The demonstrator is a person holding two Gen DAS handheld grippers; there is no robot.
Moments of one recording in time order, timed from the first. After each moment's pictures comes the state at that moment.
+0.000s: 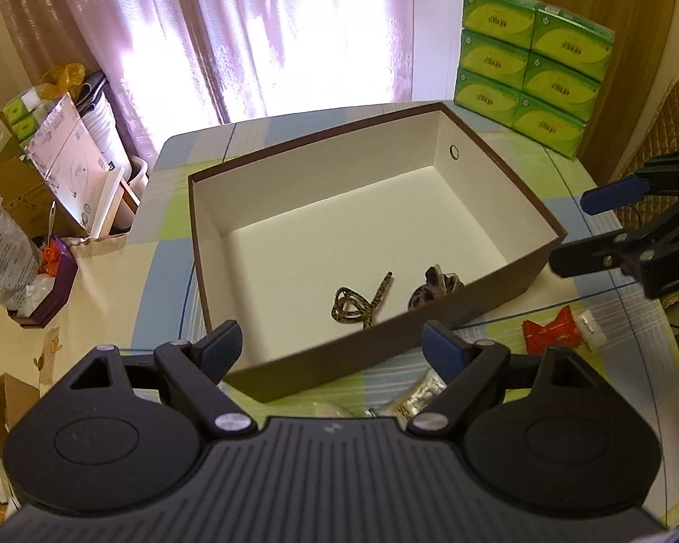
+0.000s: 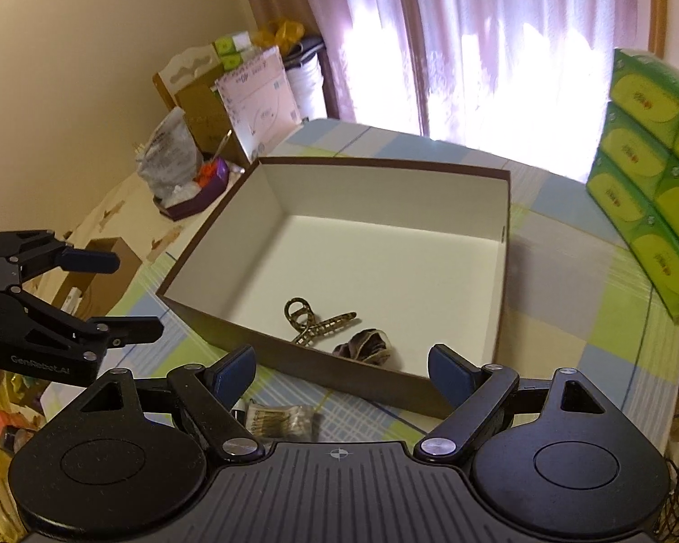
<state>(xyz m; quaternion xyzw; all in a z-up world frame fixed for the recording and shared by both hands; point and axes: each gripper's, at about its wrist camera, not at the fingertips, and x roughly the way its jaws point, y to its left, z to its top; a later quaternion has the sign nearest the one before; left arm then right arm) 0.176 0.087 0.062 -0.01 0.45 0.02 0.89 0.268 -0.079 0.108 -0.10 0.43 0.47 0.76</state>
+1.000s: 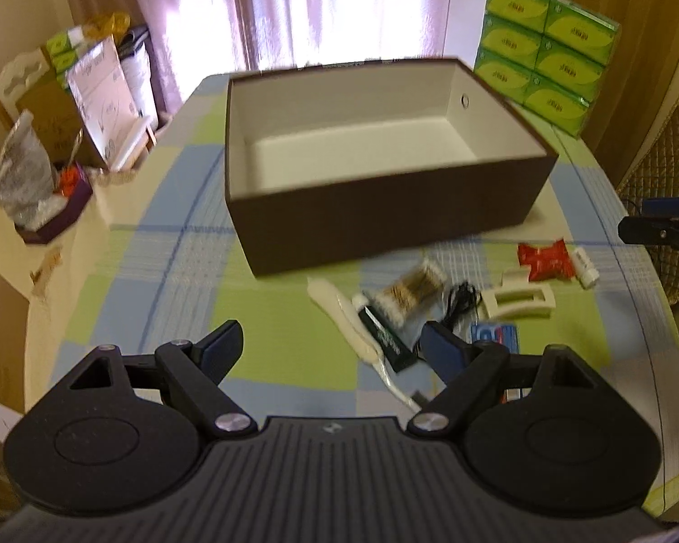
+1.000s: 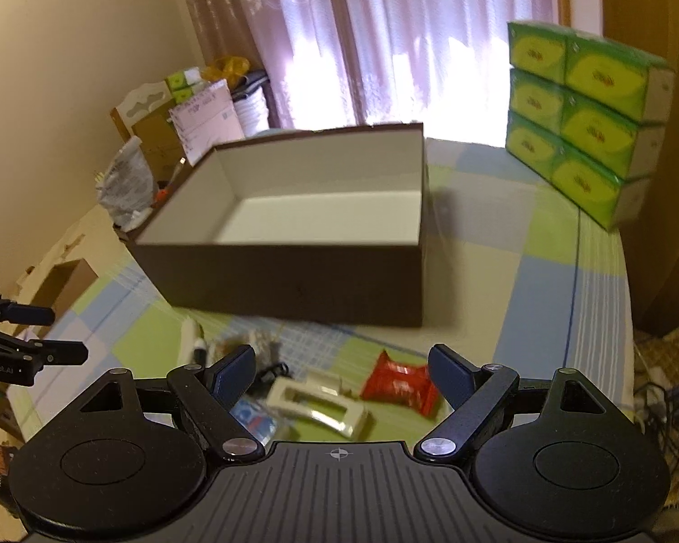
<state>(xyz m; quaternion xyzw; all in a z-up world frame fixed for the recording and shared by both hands) 0.064 0.079 0.004 -0.07 0.45 0.06 0.89 0.196 -0.169 0.050 -0.06 0.39 0.40 0.82</state>
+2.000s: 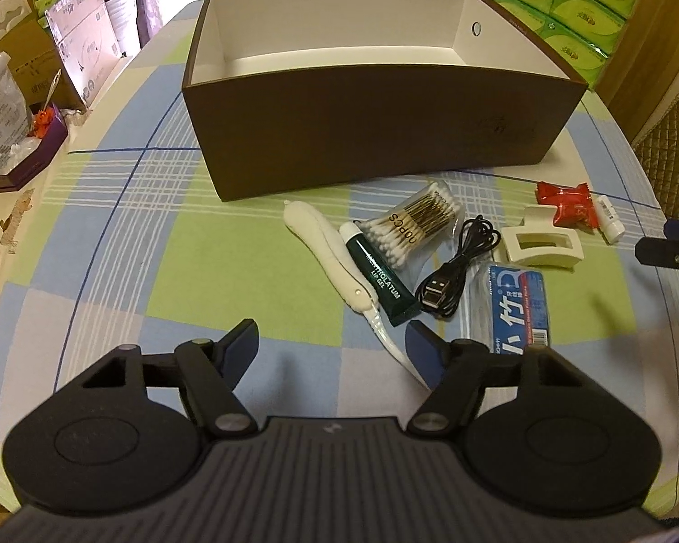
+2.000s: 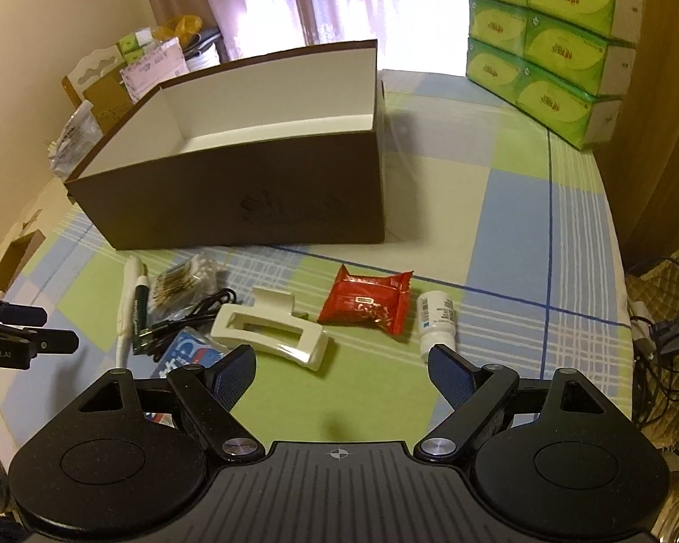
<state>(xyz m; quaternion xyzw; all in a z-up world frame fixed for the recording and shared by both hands) 0.086 0.076 -0.061 -0.10 0.50 0.04 0.86 0.194 -0.174 -0.009 -0.08 0.45 0.35 0.82</state>
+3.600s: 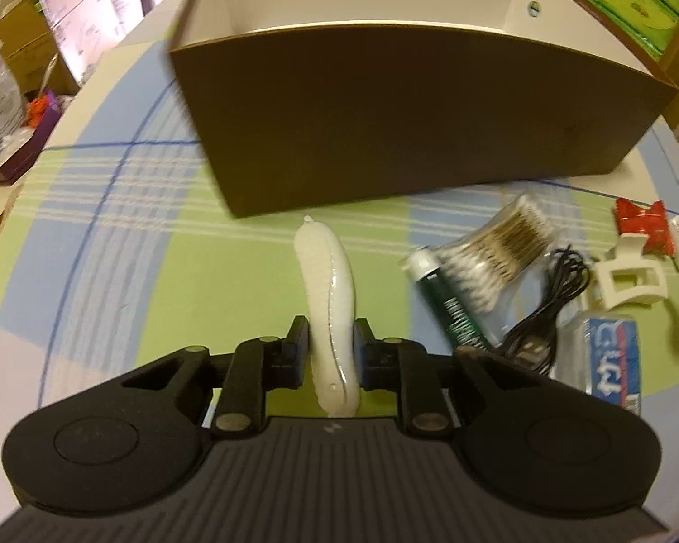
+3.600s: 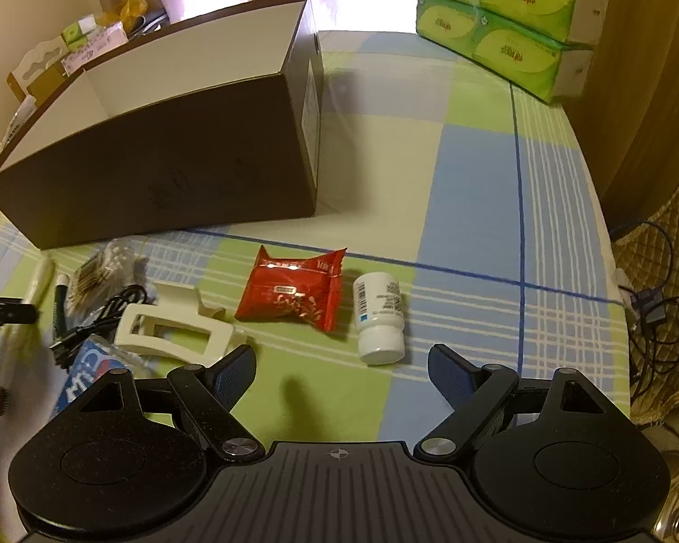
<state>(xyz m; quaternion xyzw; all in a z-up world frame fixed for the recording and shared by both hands) 0.137 0.109 -0.112 -0.10 0.52 0.06 0.85 0.234 -0.176 -0.051 -0.09 0.47 0.29 0.83</state>
